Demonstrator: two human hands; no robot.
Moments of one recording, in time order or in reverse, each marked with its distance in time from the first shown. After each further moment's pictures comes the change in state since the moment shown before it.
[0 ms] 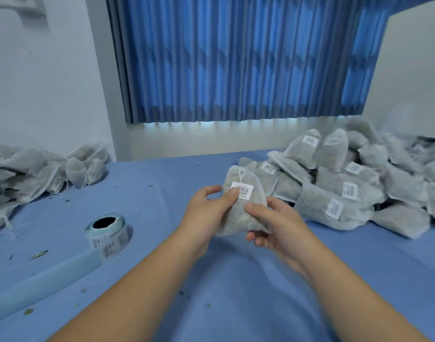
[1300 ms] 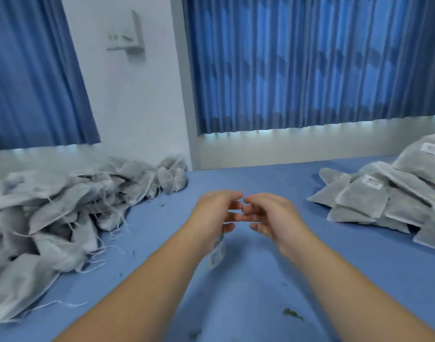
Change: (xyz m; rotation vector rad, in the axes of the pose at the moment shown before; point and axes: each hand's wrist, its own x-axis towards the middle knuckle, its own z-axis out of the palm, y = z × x) left_hand 0.005 0.040 -0.149 0.028 0.159 -0.072; right_hand 0.069 0.013 0.168 0.053 -0.111 0.003
